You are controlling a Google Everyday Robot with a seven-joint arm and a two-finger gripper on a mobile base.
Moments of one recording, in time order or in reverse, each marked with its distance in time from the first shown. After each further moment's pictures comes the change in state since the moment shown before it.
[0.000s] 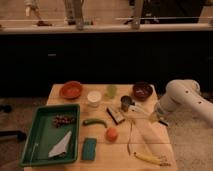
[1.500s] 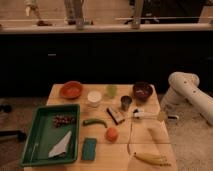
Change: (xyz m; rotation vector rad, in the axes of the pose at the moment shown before) arm 0.030 -0.061 0.017 -0.142 0.141 -0.198
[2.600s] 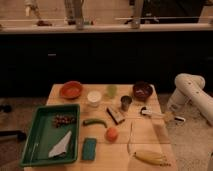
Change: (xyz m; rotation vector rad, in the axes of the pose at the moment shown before) arm 0.036 -0.042 0.010 0.026 0.031 0.113
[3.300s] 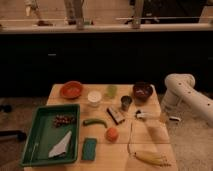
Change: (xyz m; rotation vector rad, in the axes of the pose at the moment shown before) arm -0.010 0.038 0.003 0.029 0.090 -0.124
